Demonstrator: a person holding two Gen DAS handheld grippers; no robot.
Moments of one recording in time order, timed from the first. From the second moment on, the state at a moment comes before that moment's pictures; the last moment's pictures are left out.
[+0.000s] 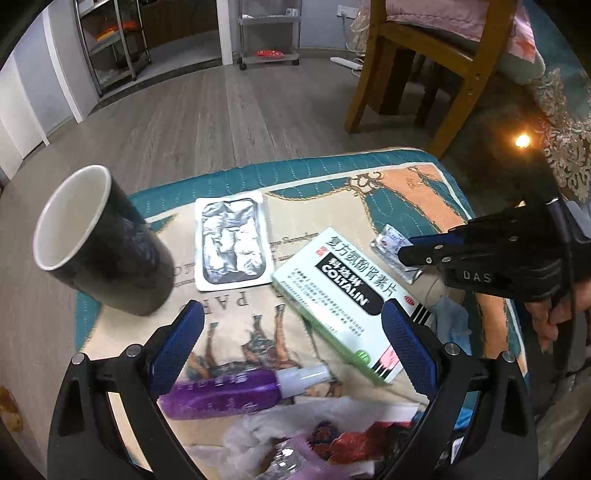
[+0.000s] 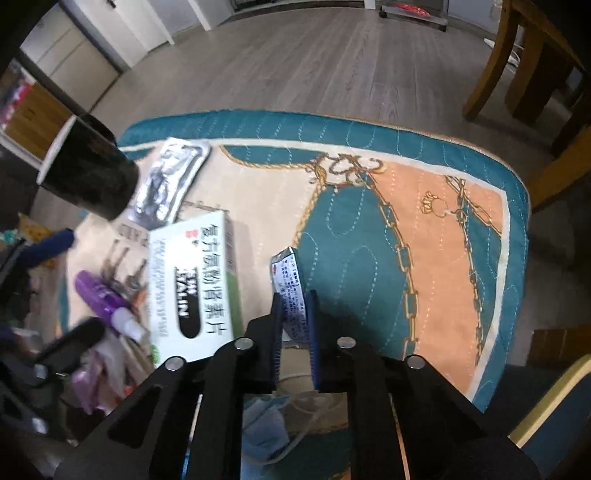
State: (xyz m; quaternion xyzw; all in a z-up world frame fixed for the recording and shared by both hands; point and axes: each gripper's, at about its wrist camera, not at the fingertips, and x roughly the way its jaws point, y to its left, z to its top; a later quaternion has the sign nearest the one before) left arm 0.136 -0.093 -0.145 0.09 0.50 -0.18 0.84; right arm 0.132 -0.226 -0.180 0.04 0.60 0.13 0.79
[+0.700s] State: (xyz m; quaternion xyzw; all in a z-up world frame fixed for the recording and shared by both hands) left arm 0.160 -0.150 -0.195 0.02 0.59 -0.07 0.80; right arm 0.114 -0.309 -0.144 0.11 0.55 0.06 0.83
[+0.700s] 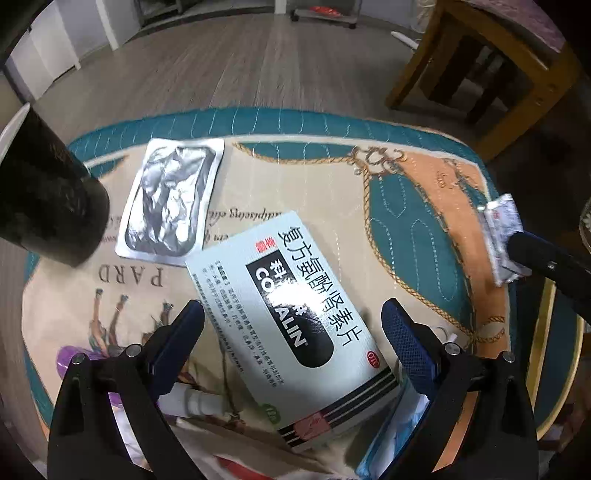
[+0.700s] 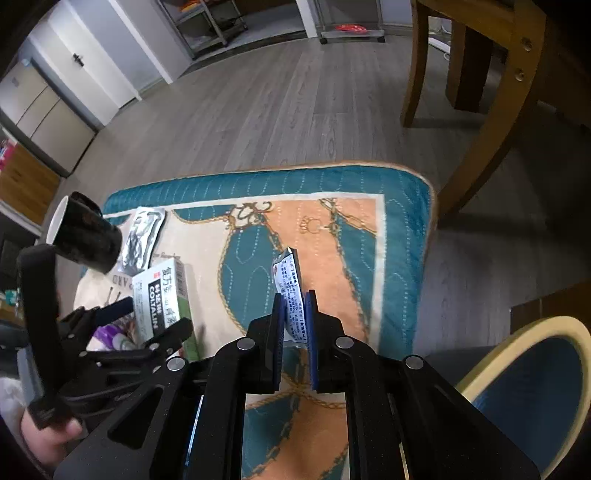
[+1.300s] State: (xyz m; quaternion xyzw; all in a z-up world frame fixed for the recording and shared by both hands) left arm 0.161 -0.136 -0.165 0.01 0.56 -0.13 0.82; right arm 0.086 -0.323 -0.094 0.10 0.50 0.05 0.86
